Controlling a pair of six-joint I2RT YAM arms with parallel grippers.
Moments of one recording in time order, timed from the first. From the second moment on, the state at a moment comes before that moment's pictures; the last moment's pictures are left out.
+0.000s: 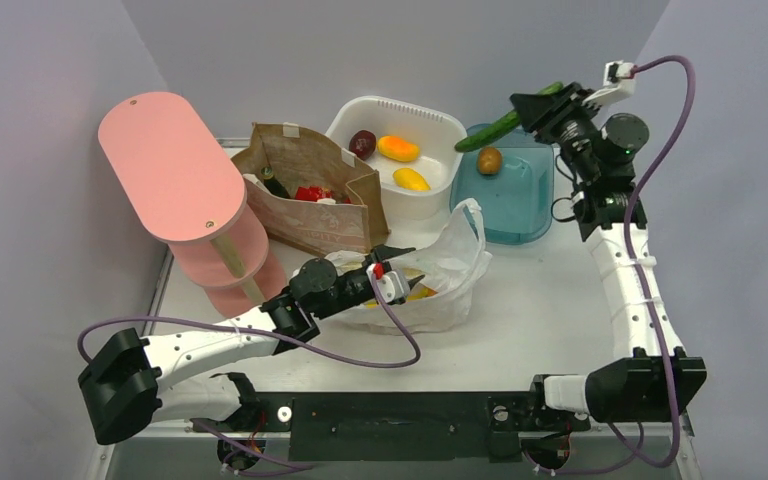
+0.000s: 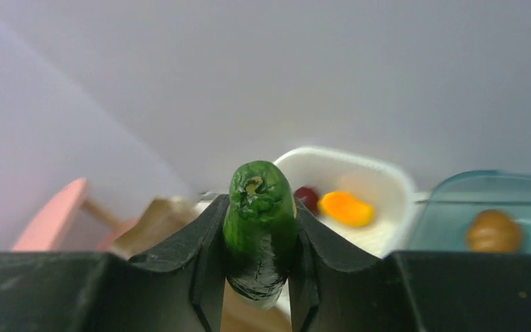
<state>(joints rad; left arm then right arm) -0.99 1.17 0.66 0.58 0.14 0.42 0.05 1.27 1.34 0.09 -0.42 0.67</state>
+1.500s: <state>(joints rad) -0.95 1.20 0.67 0.27 0.18 0.52 -0.08 2.03 1.87 -0.65 -0.29 0.01</state>
